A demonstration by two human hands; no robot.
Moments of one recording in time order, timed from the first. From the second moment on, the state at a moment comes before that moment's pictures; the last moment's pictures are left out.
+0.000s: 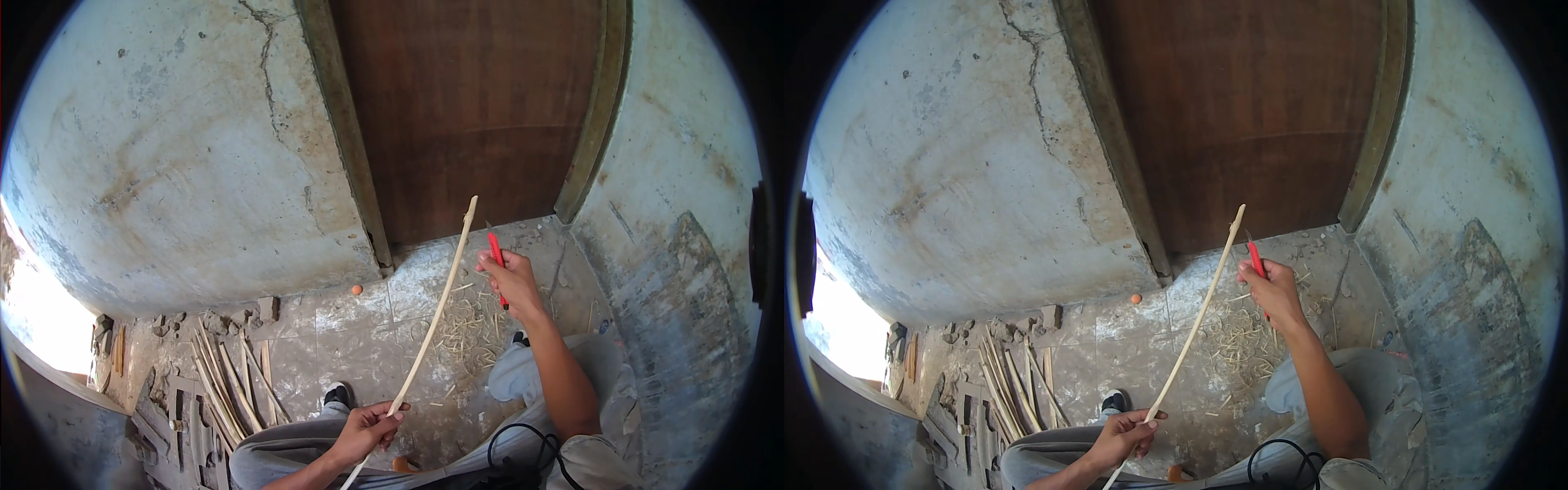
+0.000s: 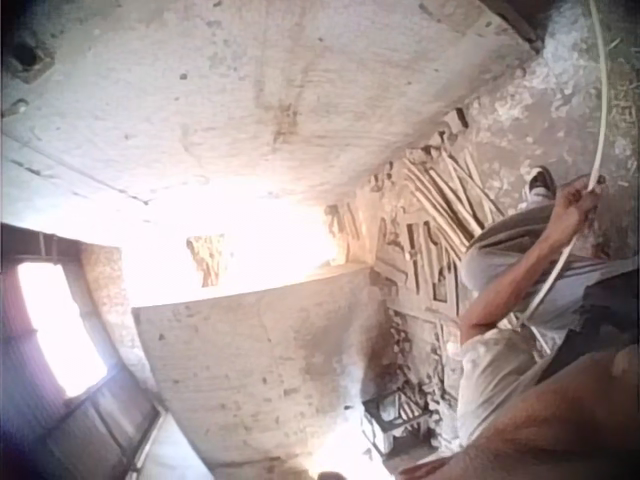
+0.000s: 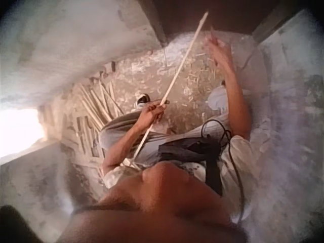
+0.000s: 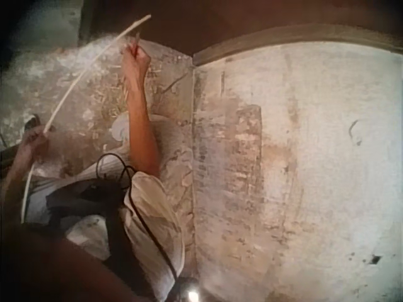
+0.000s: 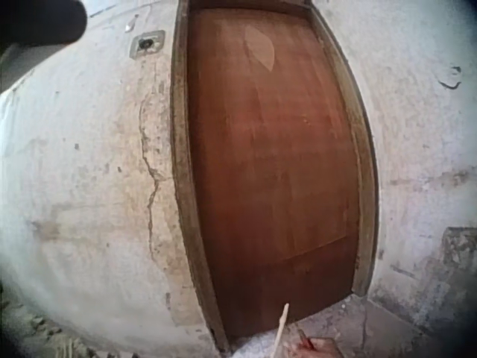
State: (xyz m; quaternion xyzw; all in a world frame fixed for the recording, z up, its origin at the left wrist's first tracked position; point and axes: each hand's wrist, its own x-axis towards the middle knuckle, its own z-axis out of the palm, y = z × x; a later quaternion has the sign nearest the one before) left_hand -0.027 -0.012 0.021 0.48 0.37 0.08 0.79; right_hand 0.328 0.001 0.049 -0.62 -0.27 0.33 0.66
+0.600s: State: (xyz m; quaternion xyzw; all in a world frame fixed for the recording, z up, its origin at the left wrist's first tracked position) left_hand -0.024 -0.027 0.025 0.60 0.37 0.15 0.70; right_hand 0.283 -0.015 0.037 -0.65 -0.38 0.32 0.57
